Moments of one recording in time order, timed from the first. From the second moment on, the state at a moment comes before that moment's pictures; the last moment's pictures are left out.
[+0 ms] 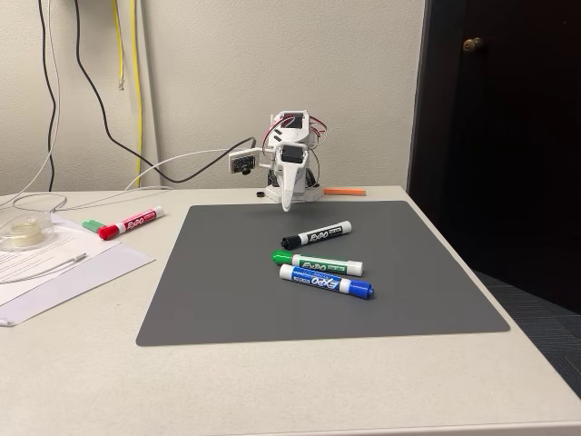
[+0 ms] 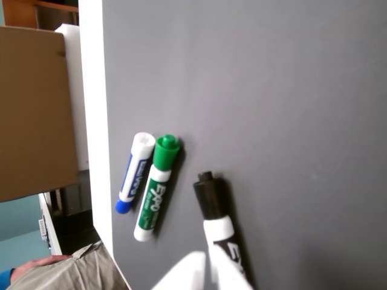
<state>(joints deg) 1.8 188.4 179.6 42.8 -6.8</state>
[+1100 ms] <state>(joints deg) 2.0 188.4 179.9 29.6 -2.7</state>
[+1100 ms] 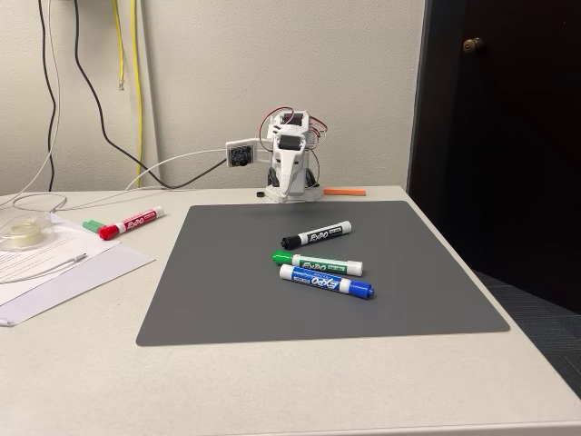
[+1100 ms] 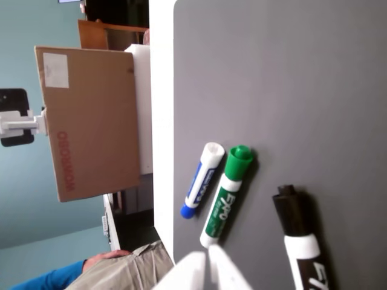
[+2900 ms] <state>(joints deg) 0.5 106.0 119.4 28.0 -21.5</state>
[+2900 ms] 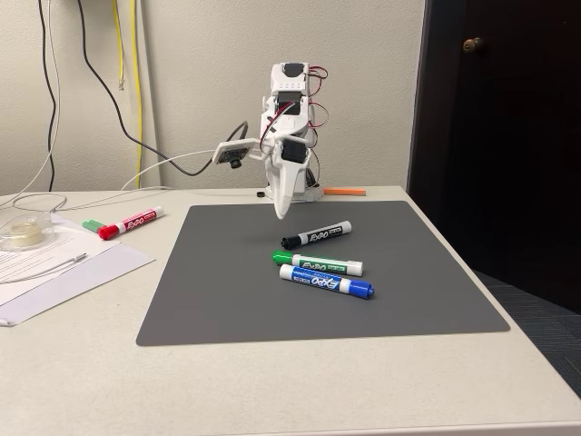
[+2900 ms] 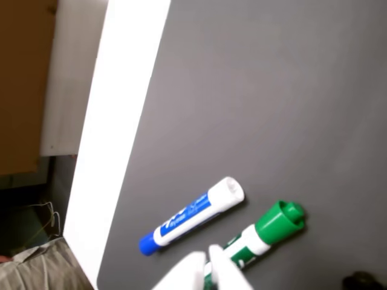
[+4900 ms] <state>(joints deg) -8.3 73.0 91.0 47.6 6.0</state>
